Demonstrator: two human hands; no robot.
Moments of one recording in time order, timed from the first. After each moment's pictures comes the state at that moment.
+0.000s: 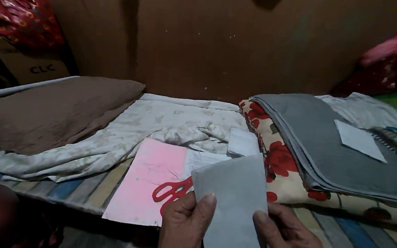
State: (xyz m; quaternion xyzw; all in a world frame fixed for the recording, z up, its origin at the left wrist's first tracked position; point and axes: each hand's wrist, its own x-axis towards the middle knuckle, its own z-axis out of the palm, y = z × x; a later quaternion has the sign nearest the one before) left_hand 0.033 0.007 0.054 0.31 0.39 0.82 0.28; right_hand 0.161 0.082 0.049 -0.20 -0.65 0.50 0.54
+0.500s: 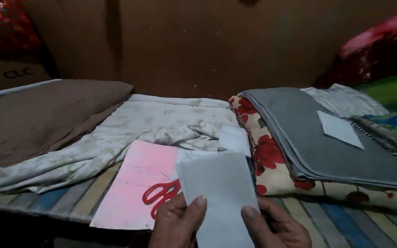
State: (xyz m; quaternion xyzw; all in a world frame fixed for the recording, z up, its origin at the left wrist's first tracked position) left_hand 0.035 0.010 0.051 0.29 0.38 0.80 0.37; right_hand 0.162 0.080 0.053 -0.21 -0.62 0.50 0.56
